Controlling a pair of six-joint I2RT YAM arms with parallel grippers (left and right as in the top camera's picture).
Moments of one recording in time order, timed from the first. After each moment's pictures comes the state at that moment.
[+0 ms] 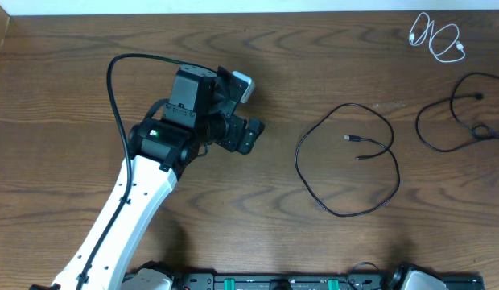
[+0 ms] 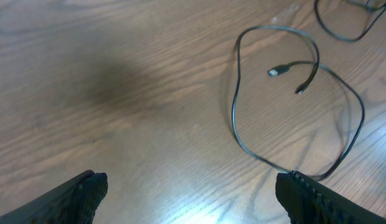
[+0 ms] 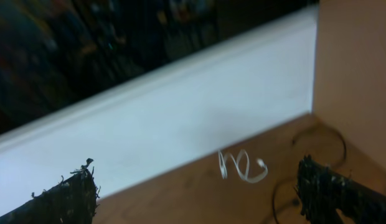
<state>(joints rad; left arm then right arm) -0.37 1.35 1.23 -0.75 0.31 0.06 -0.39 1.27 2.09 -1.00 -0.21 0.26</state>
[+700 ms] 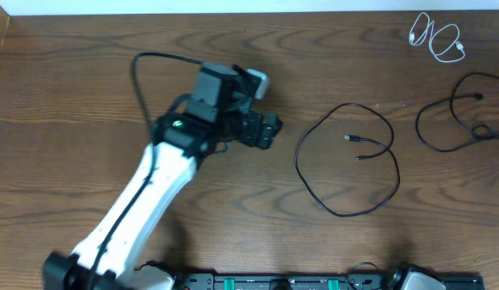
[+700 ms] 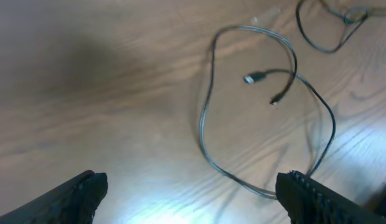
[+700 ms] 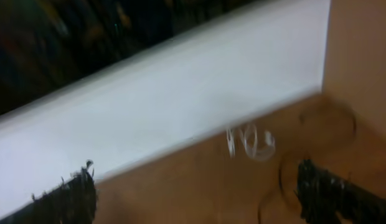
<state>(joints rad) -0.45 1.46 1.23 -0.65 0.34 -0.11 -0.39 1.23 2.08 -1.14 -0.26 0.27</state>
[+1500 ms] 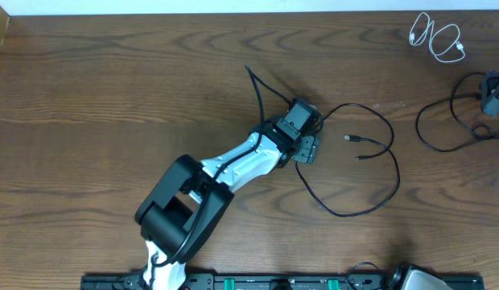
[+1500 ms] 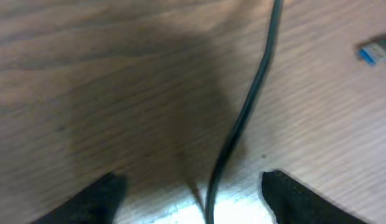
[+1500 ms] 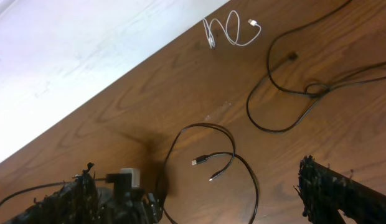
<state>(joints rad) -0.74 1.98 1.24 -0.33 -0.02 -0.36 -0.39 1.32 2.08 -1.50 -0.26 0.29</state>
